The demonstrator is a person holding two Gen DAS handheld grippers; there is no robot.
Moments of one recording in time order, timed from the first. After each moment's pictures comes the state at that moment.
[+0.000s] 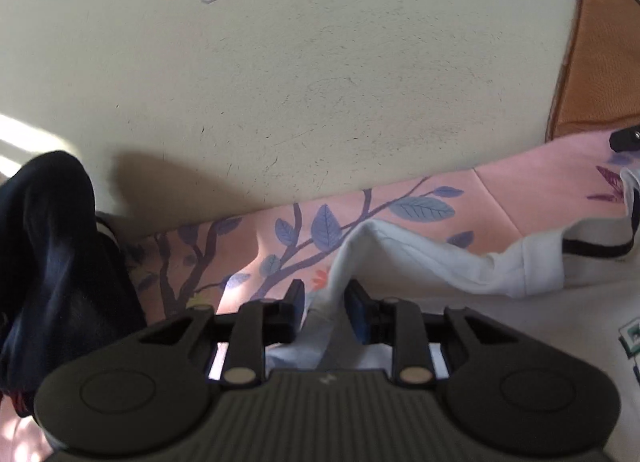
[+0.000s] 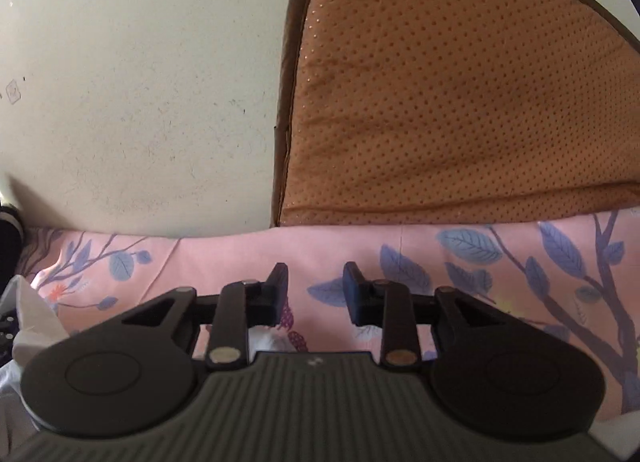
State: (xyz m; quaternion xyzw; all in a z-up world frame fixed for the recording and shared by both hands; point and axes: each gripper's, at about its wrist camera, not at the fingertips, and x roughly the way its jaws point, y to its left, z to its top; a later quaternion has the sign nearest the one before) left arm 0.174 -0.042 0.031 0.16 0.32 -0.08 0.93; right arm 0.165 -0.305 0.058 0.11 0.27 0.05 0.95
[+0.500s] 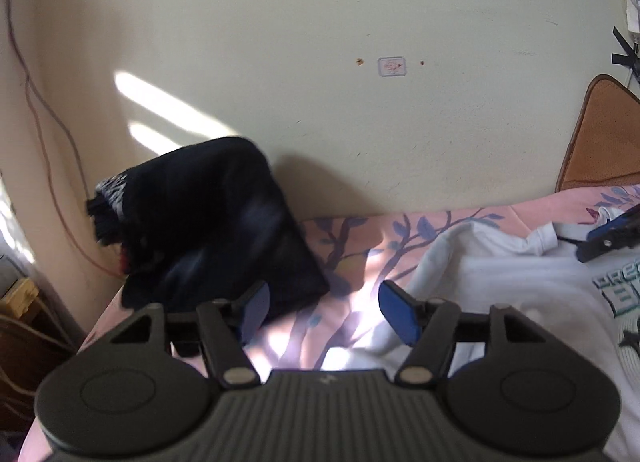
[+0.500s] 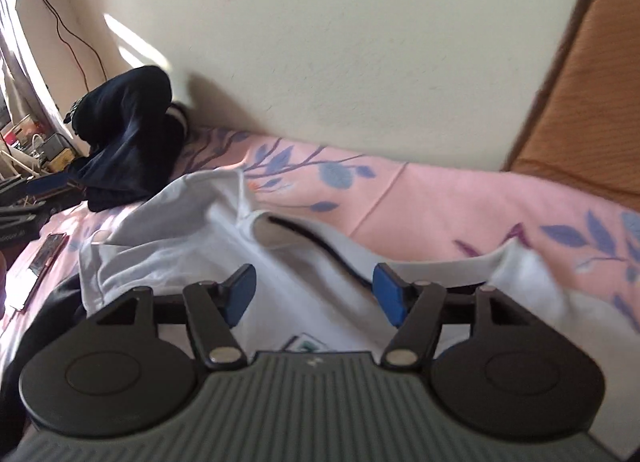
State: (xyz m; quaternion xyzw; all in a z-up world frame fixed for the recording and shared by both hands) left arm 0.039 0.092 0.094 0.10 0.26 -0.04 0.96; right arm 0.135 -0.188 0.058 0.05 0.37 0.25 0.89
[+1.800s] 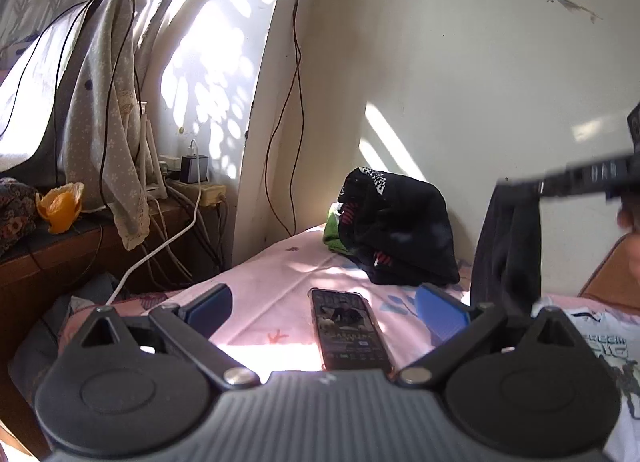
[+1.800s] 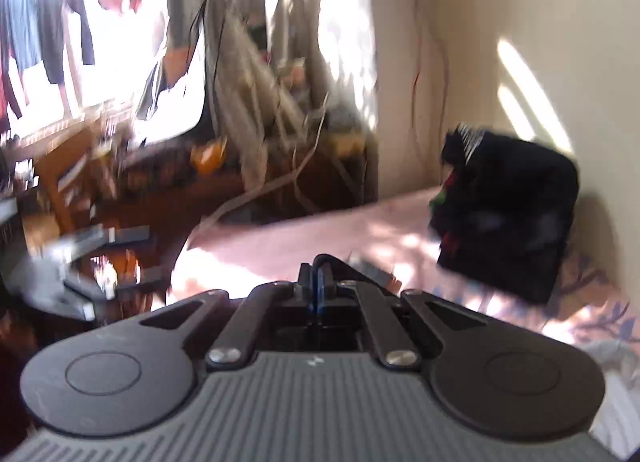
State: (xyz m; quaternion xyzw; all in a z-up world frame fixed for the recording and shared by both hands) left arm -0.193 0.286 0.118 -0.12 0.16 0.07 0.98; right arm -0.027 0.091 0.240 -0.06 0.19 0.50 0.84
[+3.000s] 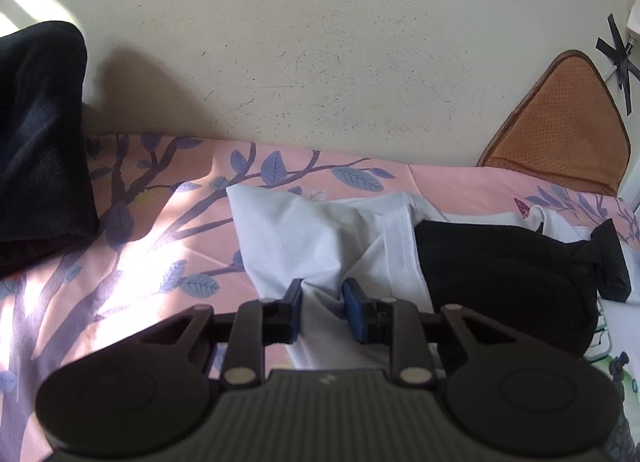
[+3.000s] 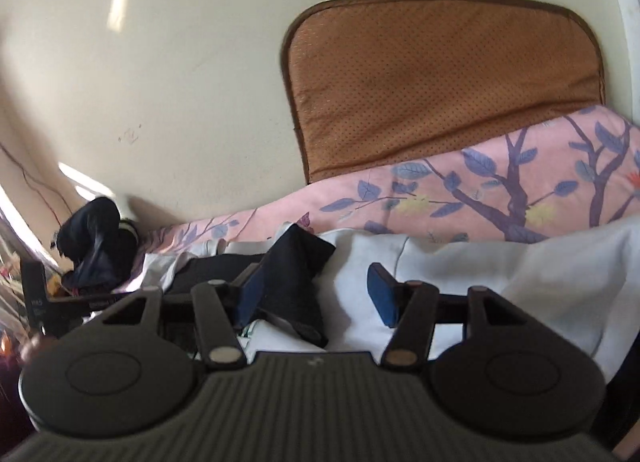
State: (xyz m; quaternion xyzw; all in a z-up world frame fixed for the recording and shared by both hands) left arm 0.136 -0.015 0.024 -0.02 0.37 -0.15 0.91; right arm -0.022 -0.363 0.083 0.15 0.24 0.13 0.95
